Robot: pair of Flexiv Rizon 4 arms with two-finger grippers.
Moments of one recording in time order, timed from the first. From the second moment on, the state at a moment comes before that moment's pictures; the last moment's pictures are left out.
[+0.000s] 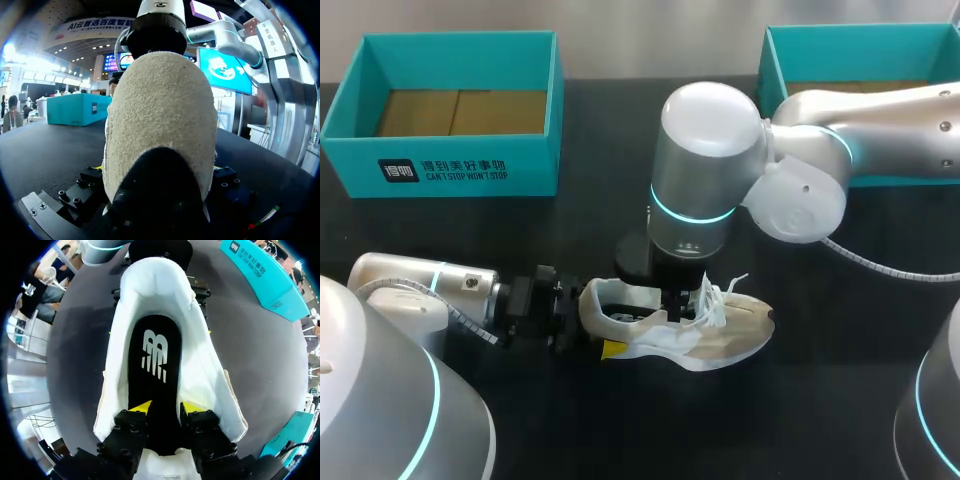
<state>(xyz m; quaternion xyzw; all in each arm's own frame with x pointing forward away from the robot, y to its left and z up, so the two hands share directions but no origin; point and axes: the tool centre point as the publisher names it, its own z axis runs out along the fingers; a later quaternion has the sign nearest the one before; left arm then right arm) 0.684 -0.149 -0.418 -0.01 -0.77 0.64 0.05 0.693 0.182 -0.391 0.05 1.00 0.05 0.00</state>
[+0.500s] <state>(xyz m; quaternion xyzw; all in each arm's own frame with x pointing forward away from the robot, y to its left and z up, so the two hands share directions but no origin) 0.684 -0.148 -0.419 -0.01 -0.77 0.64 0.05 0.683 0.186 -0.406 0.02 1.00 0.04 -0.06</state>
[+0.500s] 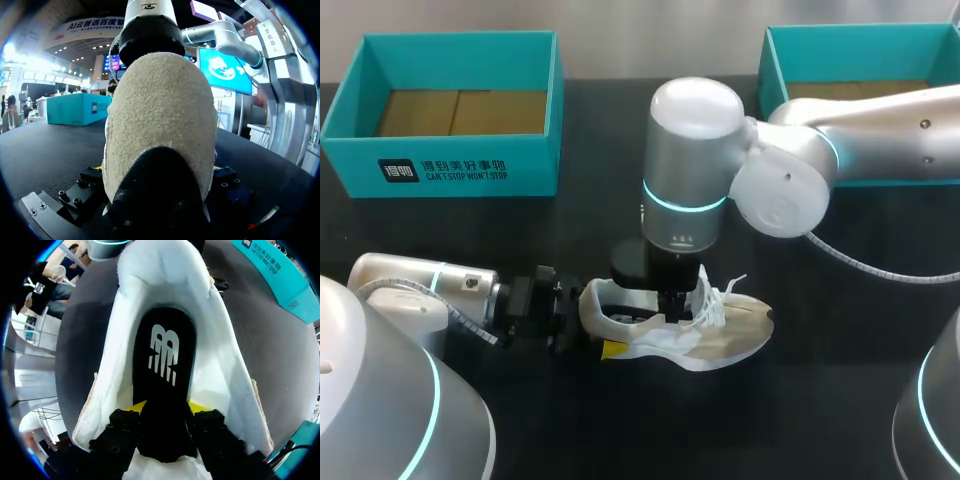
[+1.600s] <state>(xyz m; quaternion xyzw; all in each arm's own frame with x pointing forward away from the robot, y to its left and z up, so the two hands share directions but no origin) 0.681 -0.148 -0.419 -0.01 -0.77 0.64 0.05 0.672 0.187 -0.399 0.03 0.99 0.10 -0.08</state>
